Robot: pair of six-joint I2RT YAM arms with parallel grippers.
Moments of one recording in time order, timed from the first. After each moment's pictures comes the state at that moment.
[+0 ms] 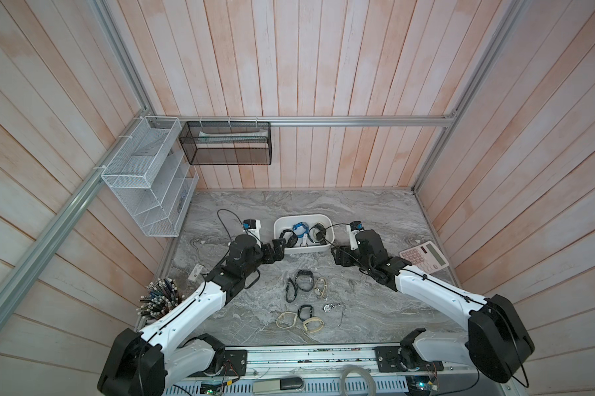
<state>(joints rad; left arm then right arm) -0.49 1.08 0.60 0.03 0.02 -0.55 0.58 1.29 0.73 -0.13 0.03 0.43</state>
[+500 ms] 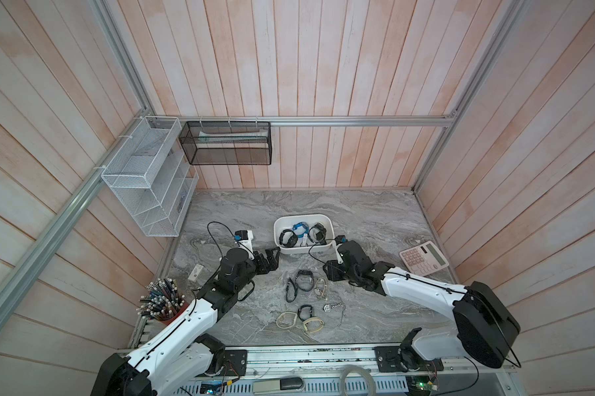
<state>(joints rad) -0.49 0.94 0.50 0.04 0.02 -0.60 0.74 1.41 0.72 -0.18 0.04 0.53</state>
